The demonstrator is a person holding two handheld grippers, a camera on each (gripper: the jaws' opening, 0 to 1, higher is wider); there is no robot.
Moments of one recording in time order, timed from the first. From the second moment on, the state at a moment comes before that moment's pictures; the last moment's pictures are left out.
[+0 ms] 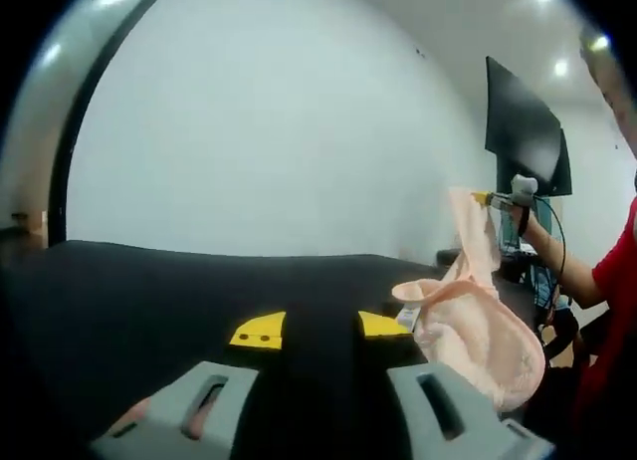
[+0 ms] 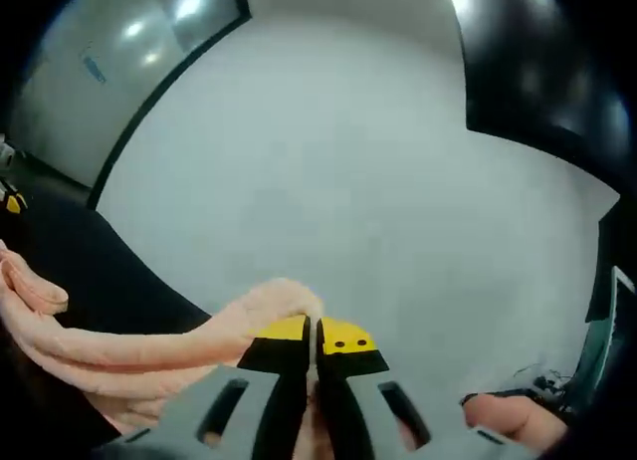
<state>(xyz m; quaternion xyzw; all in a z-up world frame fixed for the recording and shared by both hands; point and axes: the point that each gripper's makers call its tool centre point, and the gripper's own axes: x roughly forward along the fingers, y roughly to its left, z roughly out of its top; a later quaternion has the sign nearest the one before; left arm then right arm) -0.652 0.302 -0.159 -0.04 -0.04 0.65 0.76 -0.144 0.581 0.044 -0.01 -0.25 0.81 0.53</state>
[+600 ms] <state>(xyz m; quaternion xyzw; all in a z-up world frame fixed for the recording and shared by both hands) -0.639 0.307 -0.179 -0.05 0.00 0.63 0.78 -0.221 0.449 -0.127 -0.12 -0.29 0.88 0.34</state>
